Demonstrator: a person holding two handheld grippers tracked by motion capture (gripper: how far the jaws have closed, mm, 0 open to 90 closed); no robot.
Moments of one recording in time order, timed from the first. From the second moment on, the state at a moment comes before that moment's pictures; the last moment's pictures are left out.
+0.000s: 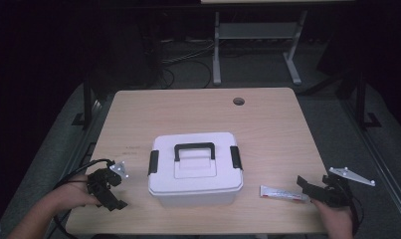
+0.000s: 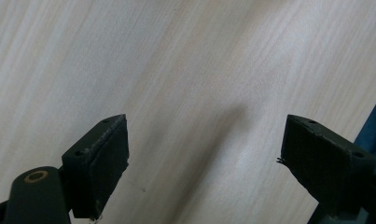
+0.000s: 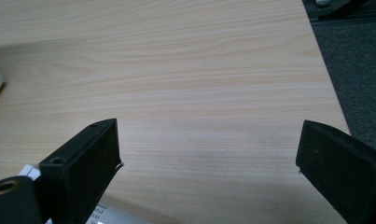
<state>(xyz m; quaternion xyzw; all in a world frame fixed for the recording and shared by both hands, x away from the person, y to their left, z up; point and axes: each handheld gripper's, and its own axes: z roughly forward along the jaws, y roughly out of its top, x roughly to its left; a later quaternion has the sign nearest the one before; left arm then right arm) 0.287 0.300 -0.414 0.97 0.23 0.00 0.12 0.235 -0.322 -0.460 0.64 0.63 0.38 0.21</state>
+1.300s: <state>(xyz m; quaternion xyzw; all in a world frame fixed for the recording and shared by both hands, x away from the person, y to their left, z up) 0.300 0.292 -0.385 0.98 0.17 -0.04 0.10 0.235 -0.322 -0.460 0.64 0.63 0.38 0.21</state>
